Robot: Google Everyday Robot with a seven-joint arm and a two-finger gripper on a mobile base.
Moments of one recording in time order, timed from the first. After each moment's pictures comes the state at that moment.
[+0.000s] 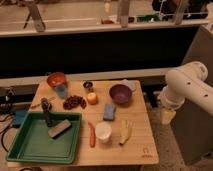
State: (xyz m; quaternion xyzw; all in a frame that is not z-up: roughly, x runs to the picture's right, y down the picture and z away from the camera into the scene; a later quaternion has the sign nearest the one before) arm 0.285 0.107 0.684 -0.28 0.02 0.02 0.96
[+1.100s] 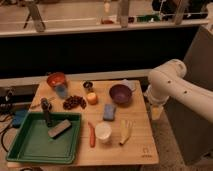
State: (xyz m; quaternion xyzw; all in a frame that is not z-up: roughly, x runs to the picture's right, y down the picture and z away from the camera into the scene) arm 0.225 0.089 0.711 -0.27 0.00 -0.09 0.96
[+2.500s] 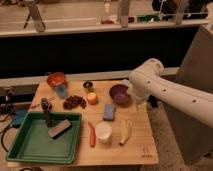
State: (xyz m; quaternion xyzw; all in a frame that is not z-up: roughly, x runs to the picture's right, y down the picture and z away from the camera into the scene) arm 0.154 0.069 0.738 -0.23 -0.04 -0.18 0.96
